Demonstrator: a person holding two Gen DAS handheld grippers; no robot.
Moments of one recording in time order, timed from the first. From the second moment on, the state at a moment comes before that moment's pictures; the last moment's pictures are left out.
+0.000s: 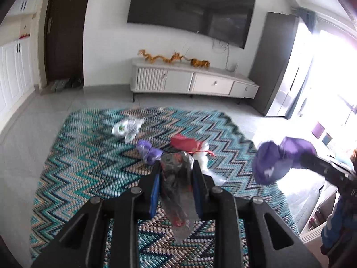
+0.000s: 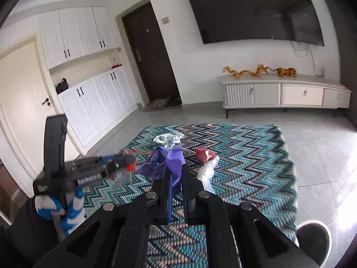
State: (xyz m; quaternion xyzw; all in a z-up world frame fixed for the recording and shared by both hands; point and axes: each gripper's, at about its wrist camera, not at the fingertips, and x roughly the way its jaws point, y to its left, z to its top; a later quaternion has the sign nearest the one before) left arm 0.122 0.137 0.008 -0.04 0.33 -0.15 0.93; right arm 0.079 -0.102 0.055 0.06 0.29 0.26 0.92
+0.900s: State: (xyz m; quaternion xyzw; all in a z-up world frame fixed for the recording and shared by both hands) left arm 0.086 -0.020 0.089 0.05 0.28 -0.23 0.93; right arm -0.035 -0.262 0.074 0.14 0.20 0.14 0.96
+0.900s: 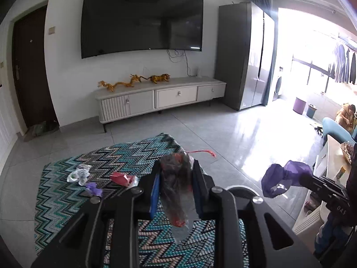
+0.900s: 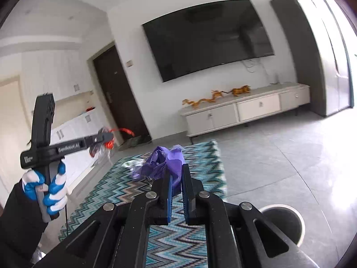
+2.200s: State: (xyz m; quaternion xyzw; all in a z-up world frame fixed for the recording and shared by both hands) left arm 0.175 -0.272 -0.090 0.05 0.48 -0.38 0.79; right arm 0.019 -0.443 -0.097 0.27 0.37 -0.06 0.89
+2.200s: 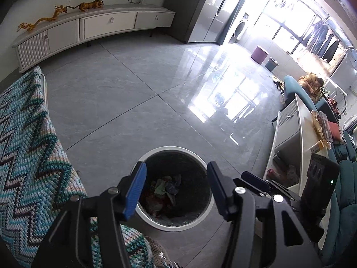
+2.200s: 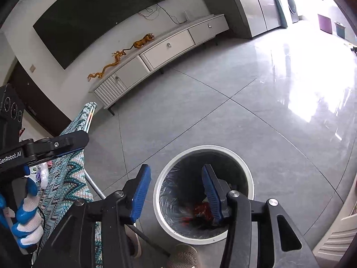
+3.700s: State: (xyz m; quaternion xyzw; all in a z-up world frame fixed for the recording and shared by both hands) left arm -0.040 0.047 0.105 0.01 0.17 -0.04 0.99; right arm -0.052 -0.172 0.101 0.09 0.22 0.17 0.96
